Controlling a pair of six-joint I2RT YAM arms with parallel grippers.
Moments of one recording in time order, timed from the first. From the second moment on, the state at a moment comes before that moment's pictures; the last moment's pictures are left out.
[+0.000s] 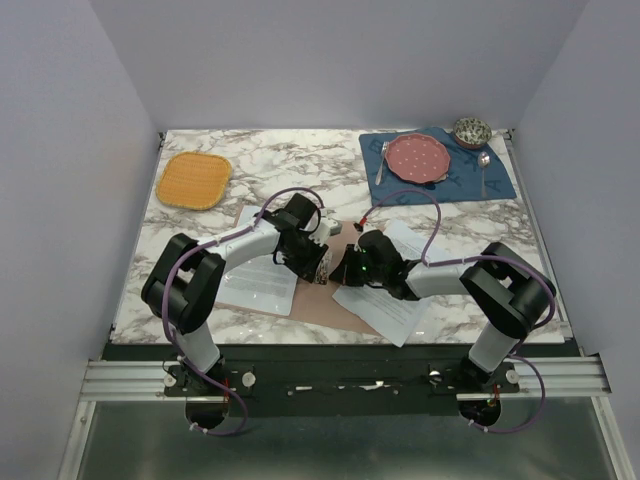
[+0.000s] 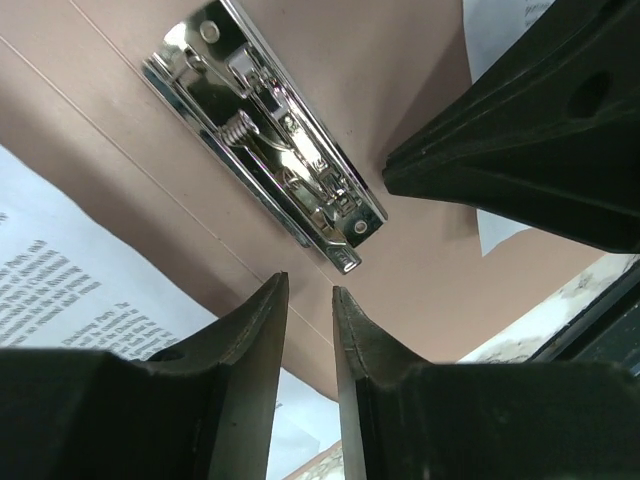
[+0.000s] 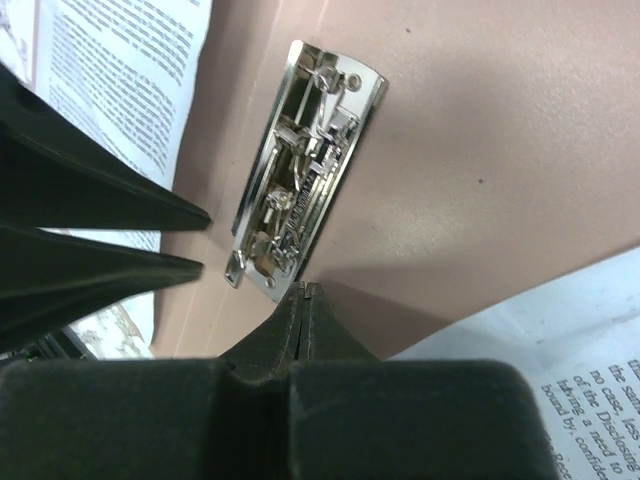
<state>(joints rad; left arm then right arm) -0.59 1.72 1.09 -0.57 0.34 0.10 0.78 1.70 0.67 0.39 -0.11 0.75</state>
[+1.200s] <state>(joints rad) -0.59 1.77 1.09 -0.52 0.38 0.06 0.78 1.76 0.70 0.43 -0.11 0.78</state>
